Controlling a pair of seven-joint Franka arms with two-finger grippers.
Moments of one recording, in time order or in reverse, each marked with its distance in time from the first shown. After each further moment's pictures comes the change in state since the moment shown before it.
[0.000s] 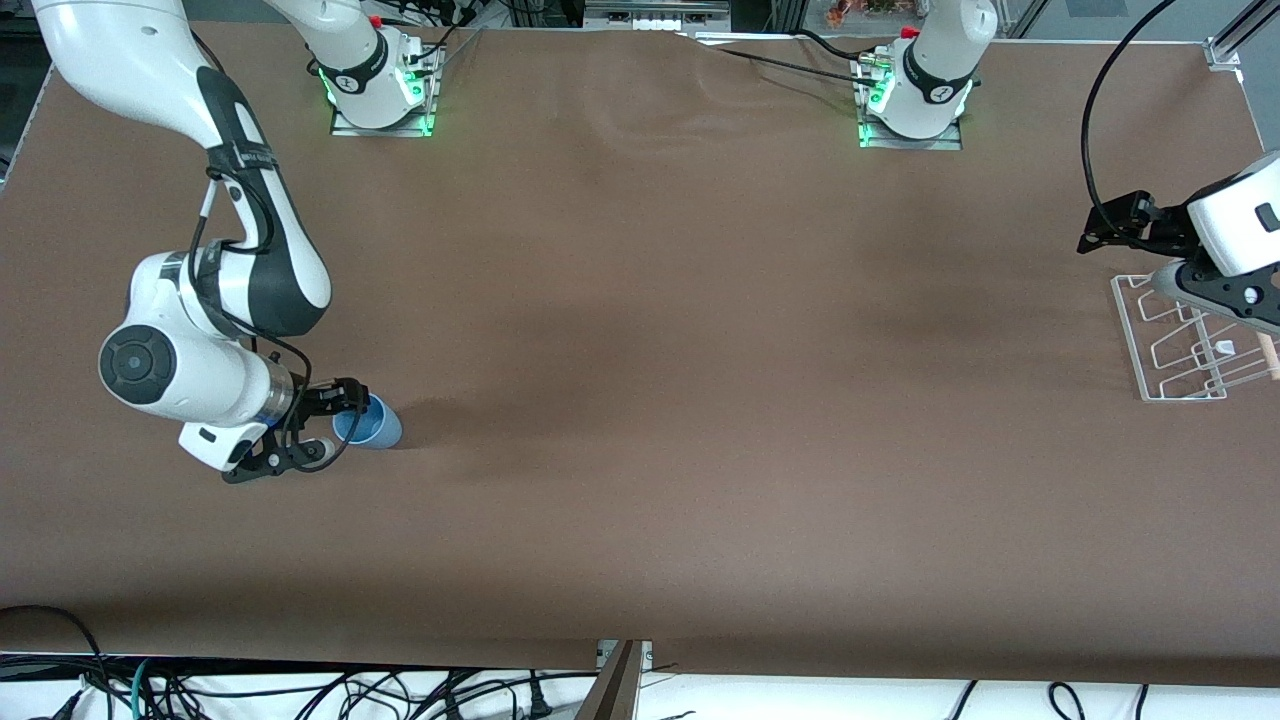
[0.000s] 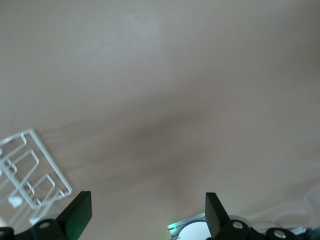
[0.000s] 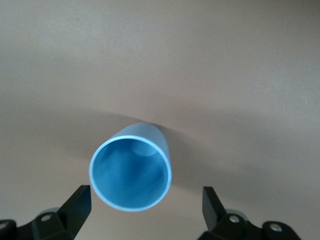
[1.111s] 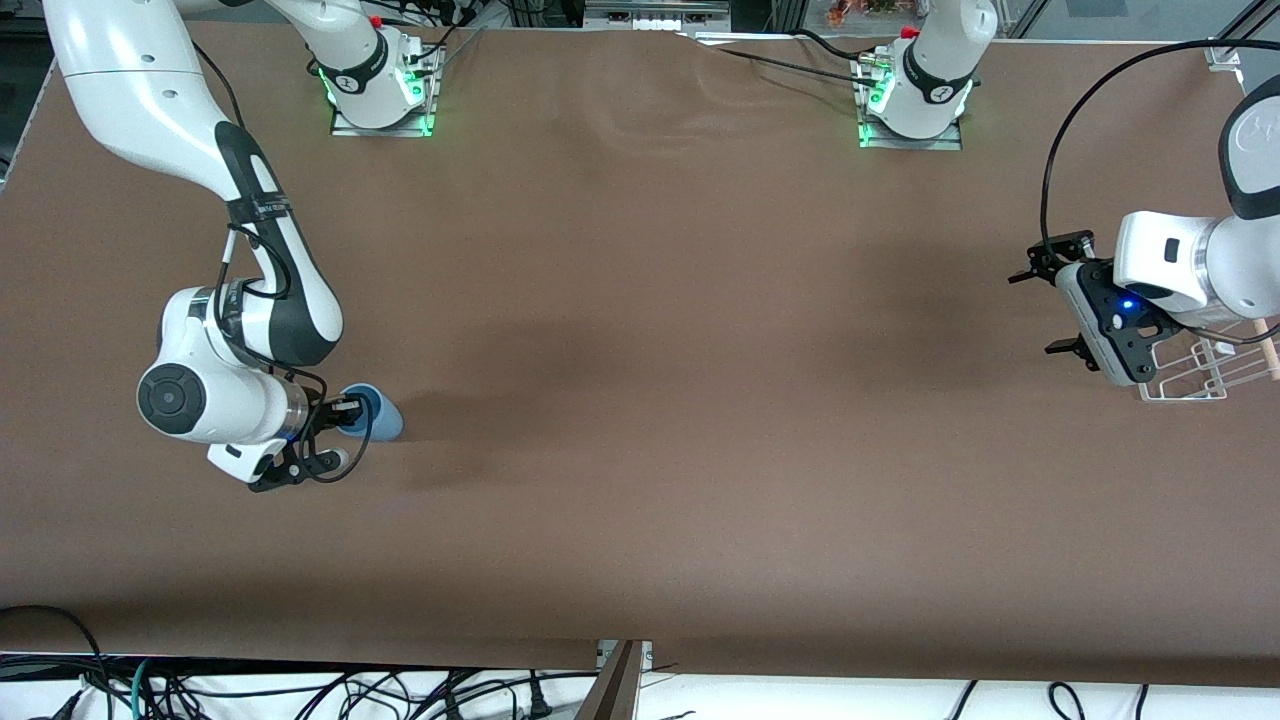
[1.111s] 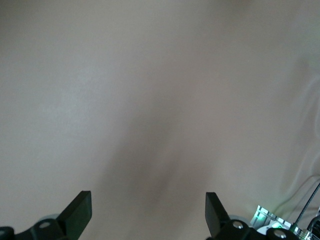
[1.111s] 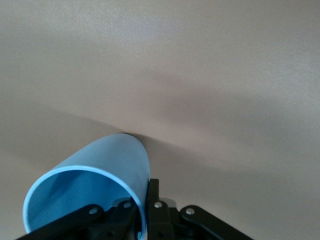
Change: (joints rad) left arm -0.004 0.062 0.010 -0.142 -0.214 0.212 0.623; right arm -0.020 0.097 -0.002 0.005 0.000 0.025 -0.030
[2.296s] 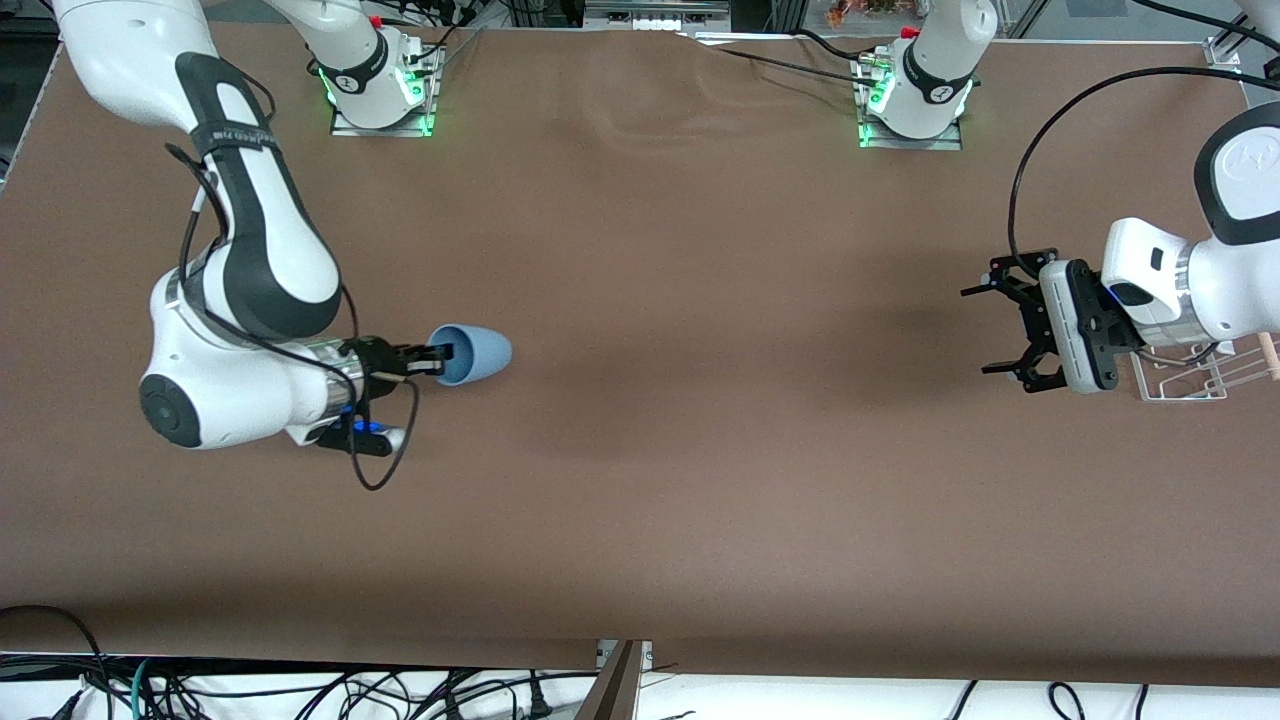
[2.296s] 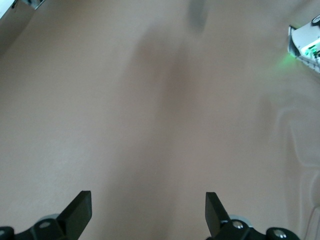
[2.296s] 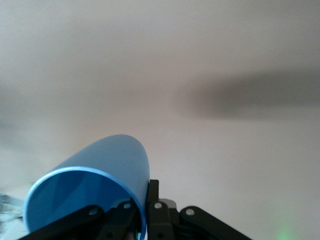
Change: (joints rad) left arm 0.002 0.034 -0.010 -0.039 -0.284 0.083 0.221; right arm 0.032 -0.008 0.201 0.290 0.413 -0.518 0.623
